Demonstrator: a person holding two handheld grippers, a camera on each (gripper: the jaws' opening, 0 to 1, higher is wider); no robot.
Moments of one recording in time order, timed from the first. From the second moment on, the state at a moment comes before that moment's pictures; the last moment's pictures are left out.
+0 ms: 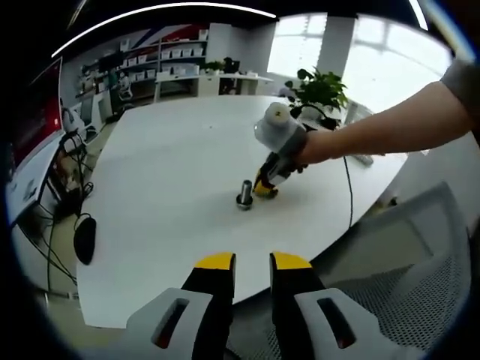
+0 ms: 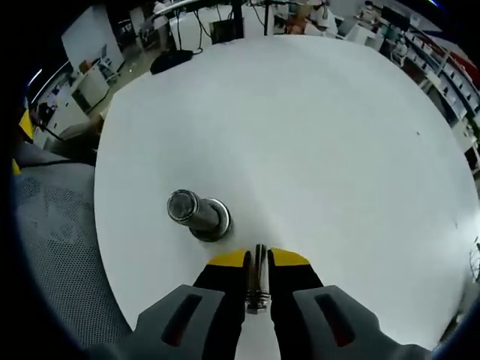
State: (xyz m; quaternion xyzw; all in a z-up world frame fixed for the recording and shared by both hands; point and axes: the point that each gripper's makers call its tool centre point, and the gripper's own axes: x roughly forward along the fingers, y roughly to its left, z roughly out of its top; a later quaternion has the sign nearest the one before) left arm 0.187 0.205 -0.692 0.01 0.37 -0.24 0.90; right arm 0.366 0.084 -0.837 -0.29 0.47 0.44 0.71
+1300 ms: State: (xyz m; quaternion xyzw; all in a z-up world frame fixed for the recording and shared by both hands) left arm 0.186 0.207 -0.695 0.02 0.38 -0.24 0.89; right arm 0.362 0.040 -0.801 -0.22 0.43 0.42 0.77
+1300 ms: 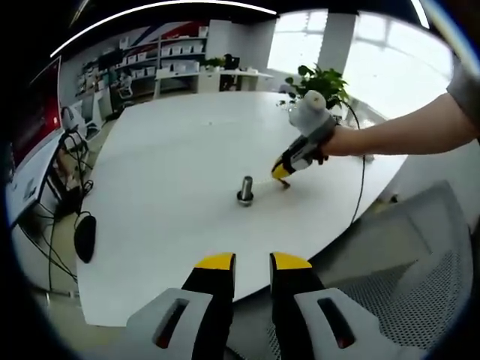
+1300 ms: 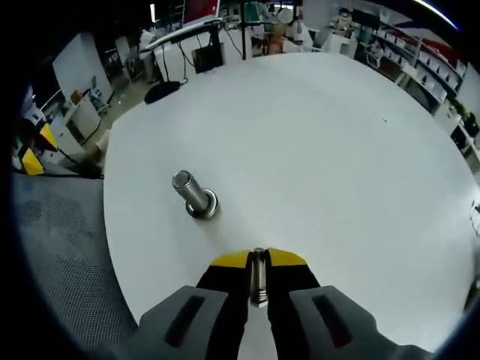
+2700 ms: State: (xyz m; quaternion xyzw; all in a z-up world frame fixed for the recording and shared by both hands) left arm 0.185 0.207 -0.700 0.02 0.39 -0.24 0.89; right arm 0.348 0.021 -0.786 -0.19 0.37 0.40 0.82
